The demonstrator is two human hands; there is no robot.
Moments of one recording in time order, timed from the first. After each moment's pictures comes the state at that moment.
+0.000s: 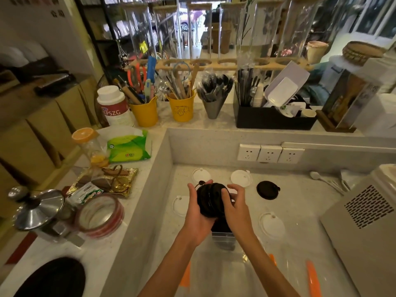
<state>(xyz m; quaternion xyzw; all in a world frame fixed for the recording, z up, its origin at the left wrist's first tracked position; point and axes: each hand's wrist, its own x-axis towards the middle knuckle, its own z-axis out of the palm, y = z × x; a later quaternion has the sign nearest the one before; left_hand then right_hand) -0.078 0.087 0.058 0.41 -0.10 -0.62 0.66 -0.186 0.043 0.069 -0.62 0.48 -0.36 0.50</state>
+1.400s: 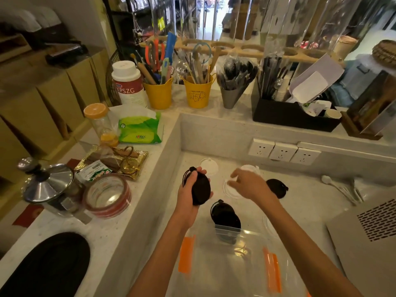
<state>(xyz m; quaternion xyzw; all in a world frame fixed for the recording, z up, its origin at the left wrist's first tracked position) -0.039 0.096 0.071 0.43 -0.10 -0.52 0.73 -0.174 -0.040 0.104 -0.85 0.47 0.05 0.24</state>
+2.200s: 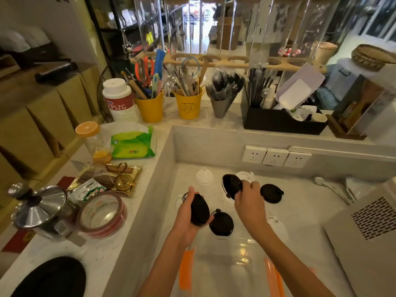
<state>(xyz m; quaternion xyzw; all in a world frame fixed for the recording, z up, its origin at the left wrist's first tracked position) -0.041 0.096 0.054 0.48 0.03 -0.60 0.64 -0.185 -0.012 0.062 -0.77 0.59 -0.18 0.16</state>
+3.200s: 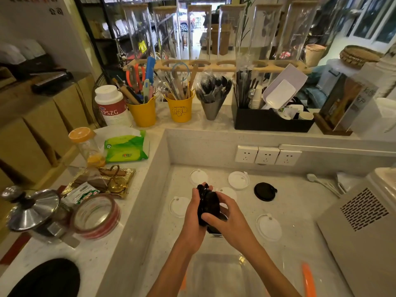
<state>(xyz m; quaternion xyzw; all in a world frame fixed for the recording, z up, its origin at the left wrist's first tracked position) -0.086 0.107 0.074 0.48 -0.17 -0.55 0.66 -0.204 0.063 0.088 -0.67 0.39 -0.27 0.58</state>
